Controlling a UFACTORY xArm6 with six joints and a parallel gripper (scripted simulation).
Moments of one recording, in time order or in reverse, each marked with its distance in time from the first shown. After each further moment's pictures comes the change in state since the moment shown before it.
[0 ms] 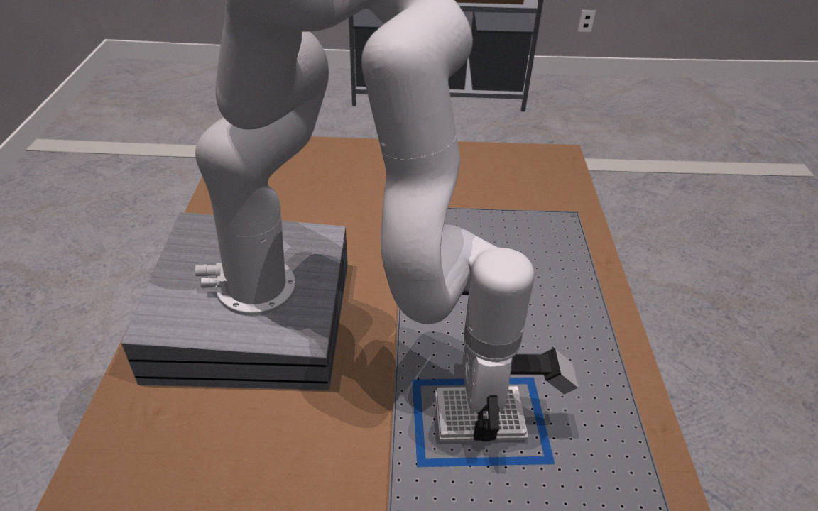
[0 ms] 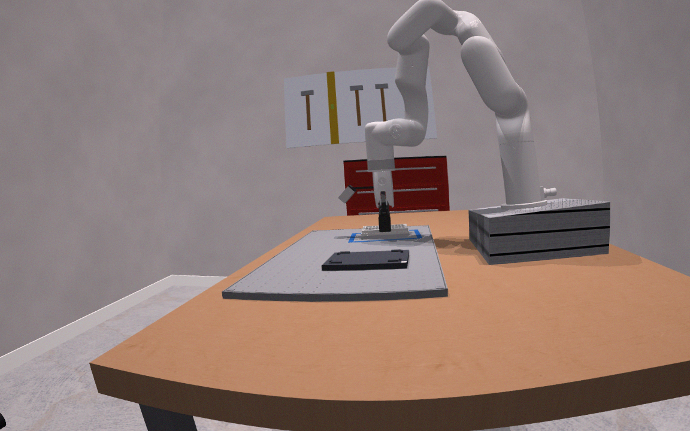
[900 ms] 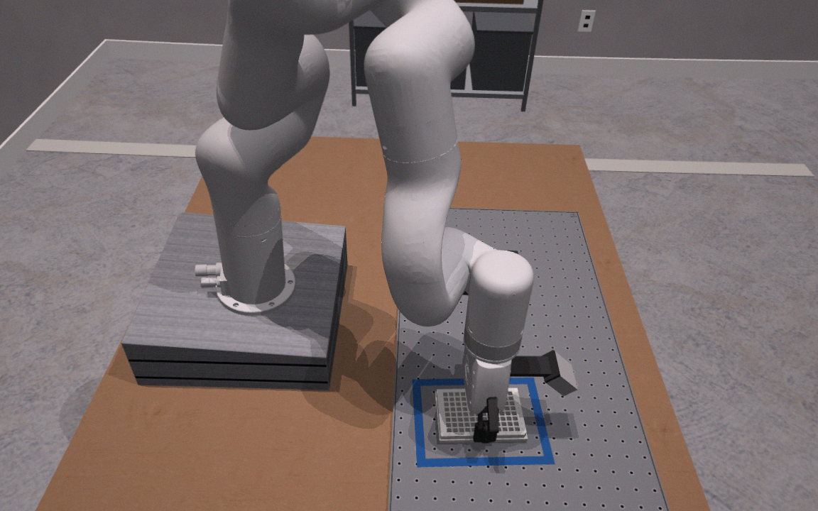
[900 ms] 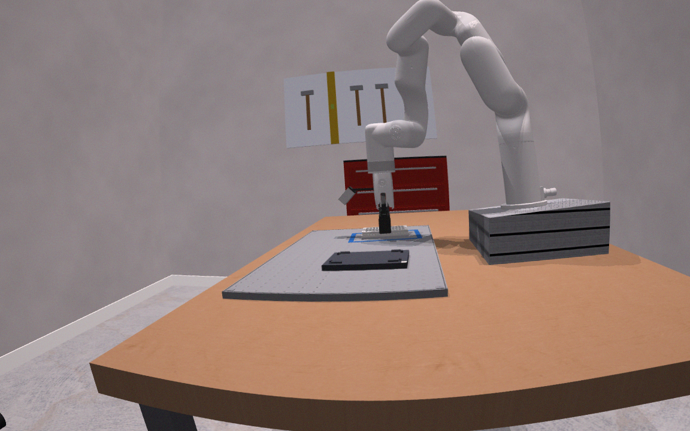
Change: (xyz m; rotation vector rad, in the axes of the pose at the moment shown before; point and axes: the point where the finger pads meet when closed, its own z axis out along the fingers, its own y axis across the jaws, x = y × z) arm 0.000 0.000 0.004 0.000 0.000 0.000
